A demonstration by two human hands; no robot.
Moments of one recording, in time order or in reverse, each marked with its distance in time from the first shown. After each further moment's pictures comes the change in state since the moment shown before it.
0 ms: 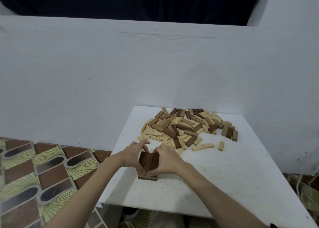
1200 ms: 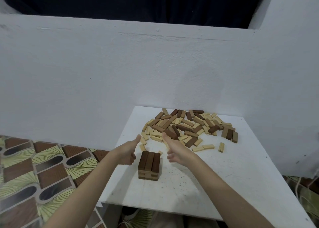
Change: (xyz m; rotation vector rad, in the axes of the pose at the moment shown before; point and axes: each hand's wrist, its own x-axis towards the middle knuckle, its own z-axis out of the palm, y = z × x) left_hand -0.008 0.009 -0.016 -0.882 0.001 -0.536; right_hand -0.004 0.001 -0.038 1.031 -0.059 0.499
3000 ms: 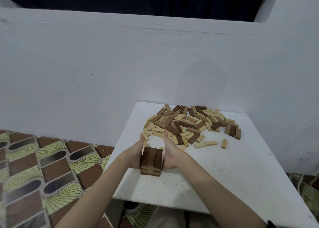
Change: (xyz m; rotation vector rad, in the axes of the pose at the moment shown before) left_hand 0.099 -0.038 0.031 -0.237 -0.047 0.032; right_hand -0.051 -0.023 0.046 0.360 -0.041 0.190
